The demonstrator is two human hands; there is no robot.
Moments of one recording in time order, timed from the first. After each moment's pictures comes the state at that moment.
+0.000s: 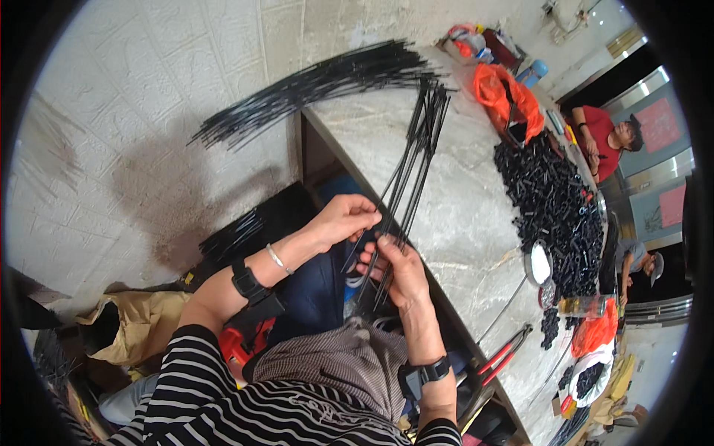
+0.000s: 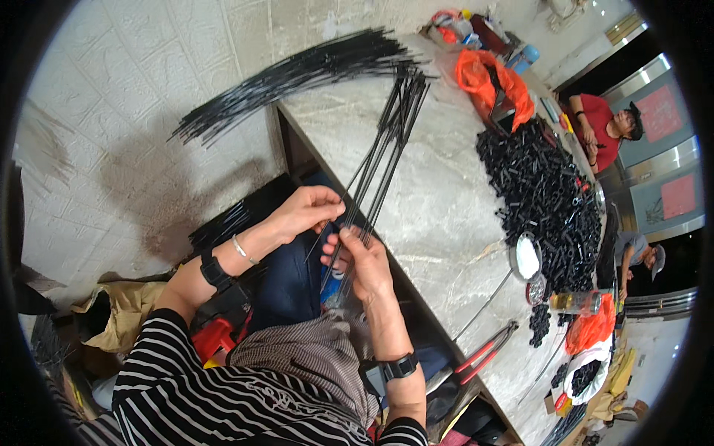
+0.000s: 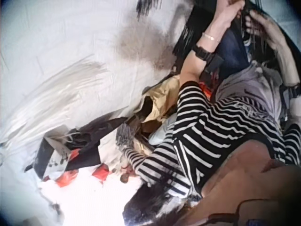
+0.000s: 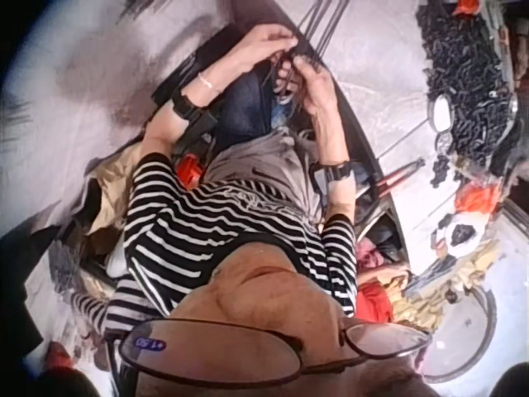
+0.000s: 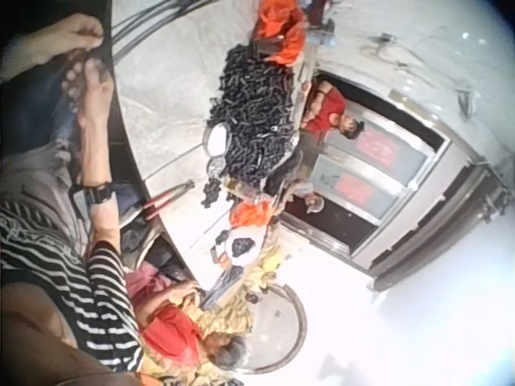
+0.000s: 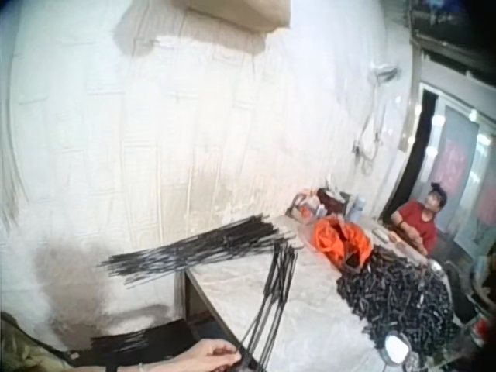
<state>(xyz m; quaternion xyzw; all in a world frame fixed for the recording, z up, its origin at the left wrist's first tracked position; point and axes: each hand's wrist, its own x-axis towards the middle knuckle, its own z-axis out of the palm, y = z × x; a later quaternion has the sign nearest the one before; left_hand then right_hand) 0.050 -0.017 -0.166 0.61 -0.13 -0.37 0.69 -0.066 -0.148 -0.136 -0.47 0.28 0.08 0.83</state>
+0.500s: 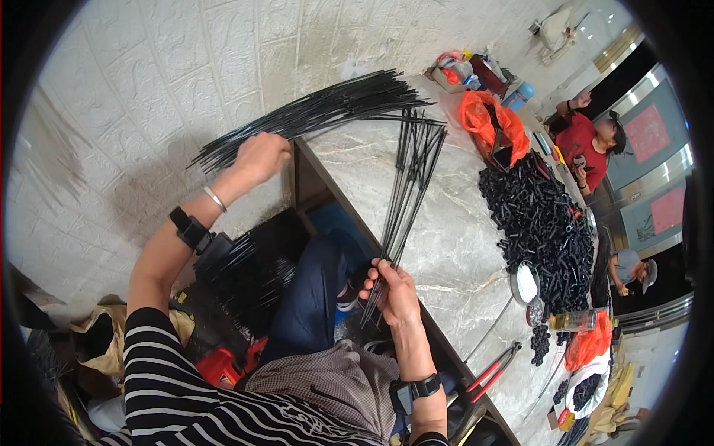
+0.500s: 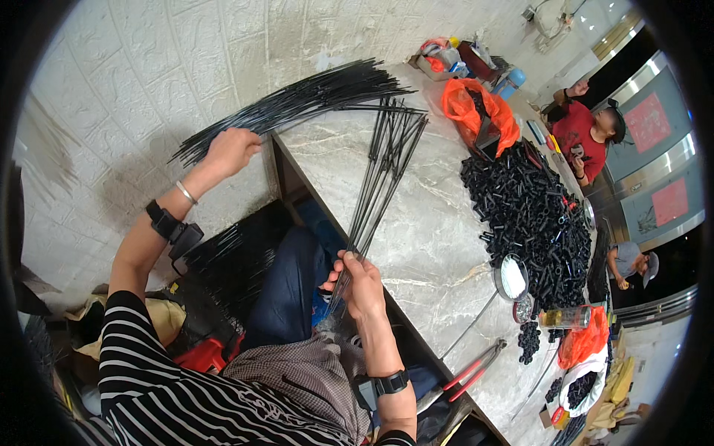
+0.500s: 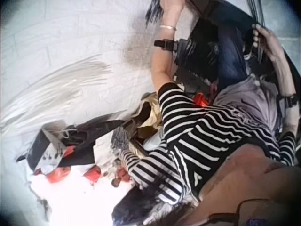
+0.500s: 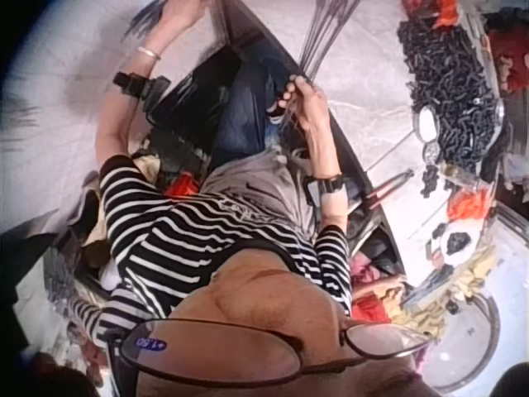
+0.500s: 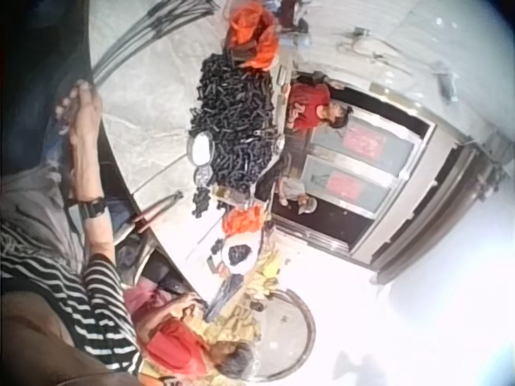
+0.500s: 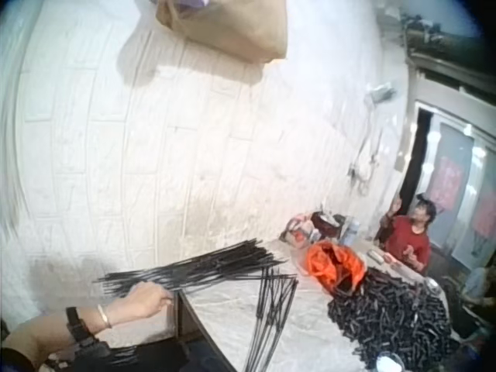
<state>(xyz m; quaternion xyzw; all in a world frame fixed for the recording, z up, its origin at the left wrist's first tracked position) 0.188 0.078 -0.114 0.96 -0.24 0.04 0.17 -0.064 -0.160 -0.142 -0.45 0.27 0.06 0.85</state>
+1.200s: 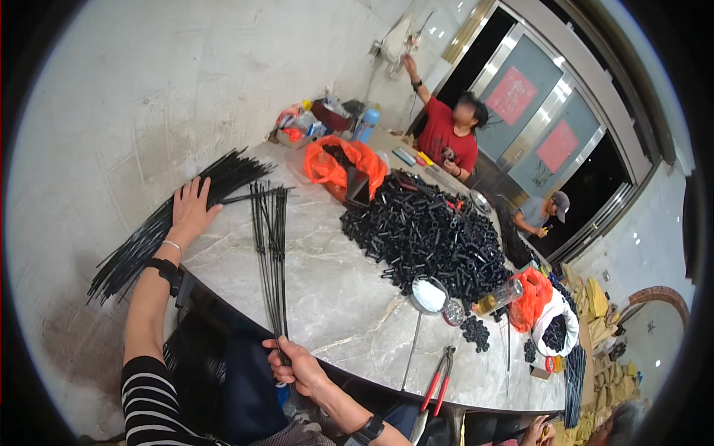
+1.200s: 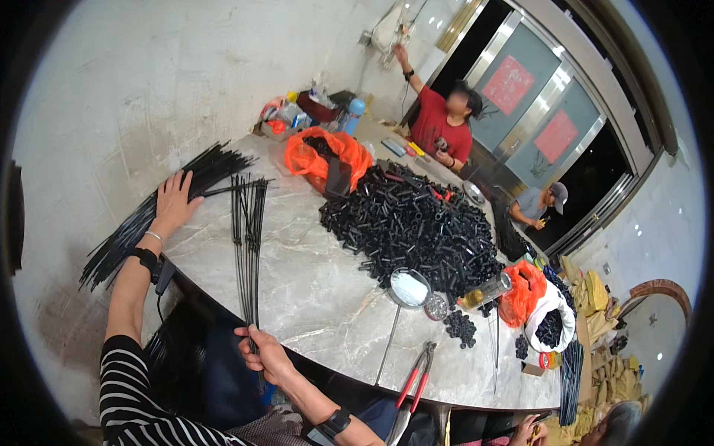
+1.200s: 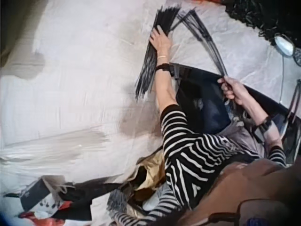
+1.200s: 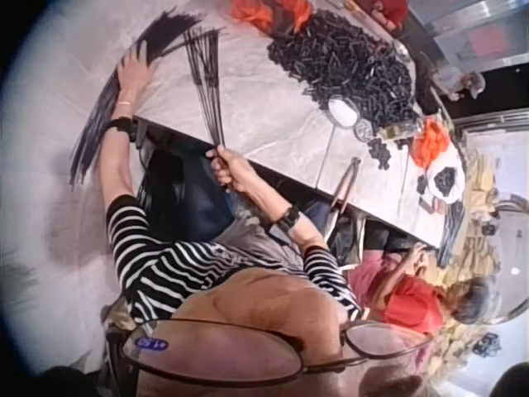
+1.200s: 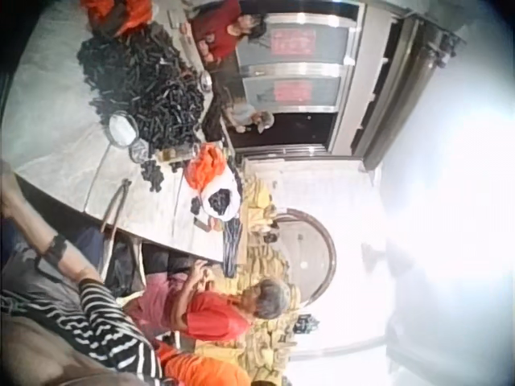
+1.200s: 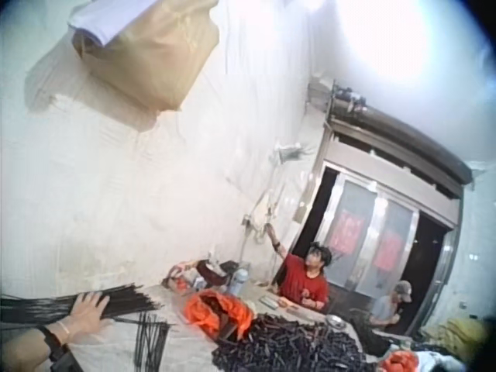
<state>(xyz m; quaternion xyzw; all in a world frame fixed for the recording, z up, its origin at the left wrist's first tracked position) 0.287 -0.074 -0.121 0.95 -0.28 0.14 0.09 -0.073 -0.159 -0.135 -0.35 0.30 0.09 0.88</state>
